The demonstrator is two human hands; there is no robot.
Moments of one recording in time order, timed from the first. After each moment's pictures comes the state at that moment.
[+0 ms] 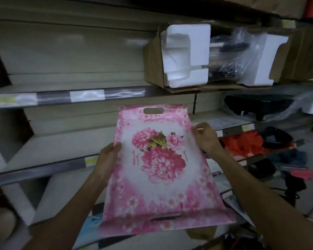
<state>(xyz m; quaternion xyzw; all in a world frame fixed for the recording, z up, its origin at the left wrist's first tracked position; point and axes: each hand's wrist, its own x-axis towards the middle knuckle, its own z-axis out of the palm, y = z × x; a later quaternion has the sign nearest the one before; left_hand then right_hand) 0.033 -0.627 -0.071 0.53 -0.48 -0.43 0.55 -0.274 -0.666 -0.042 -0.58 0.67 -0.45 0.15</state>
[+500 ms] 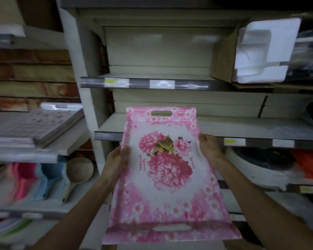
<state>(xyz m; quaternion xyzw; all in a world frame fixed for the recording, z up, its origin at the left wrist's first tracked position) 0.139 -0.483 -0.093 0.59 -0.38 -0.36 0.62 -0.117 -0.633 -0.073 -0.65 0.58 -0.40 0.28</state>
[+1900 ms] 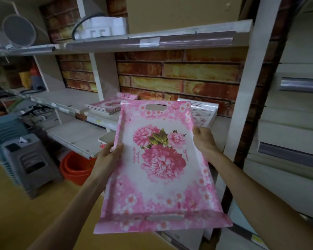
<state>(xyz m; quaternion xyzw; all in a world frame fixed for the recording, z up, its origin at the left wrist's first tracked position) 0.608 -0.203 -0.095 0.67 -0.21 -0.16 0.69 0.456 -0.473 -0.069 -0.77 0.37 -0.33 0.41</state>
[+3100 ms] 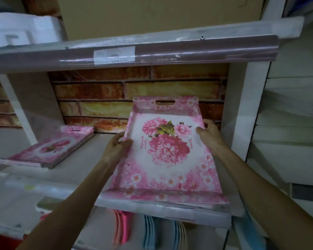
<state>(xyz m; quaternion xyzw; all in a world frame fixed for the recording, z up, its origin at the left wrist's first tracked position) 0.832 -0.507 -0.033 0.61 -0.36 -0.28 0.64 0.577 -0.676 -0.018 -0.65 0.44 -0.47 0.41</state>
